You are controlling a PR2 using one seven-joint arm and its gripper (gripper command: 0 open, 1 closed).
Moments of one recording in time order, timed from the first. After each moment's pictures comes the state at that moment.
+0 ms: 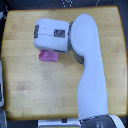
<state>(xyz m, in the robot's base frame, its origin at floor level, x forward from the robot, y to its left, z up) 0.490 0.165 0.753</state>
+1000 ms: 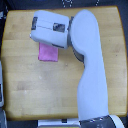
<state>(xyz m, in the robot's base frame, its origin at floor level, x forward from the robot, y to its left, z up) 0.508 0.170 0.795</state>
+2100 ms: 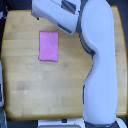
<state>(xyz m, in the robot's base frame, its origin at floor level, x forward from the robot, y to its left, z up) 0.558 0.117 0.939</state>
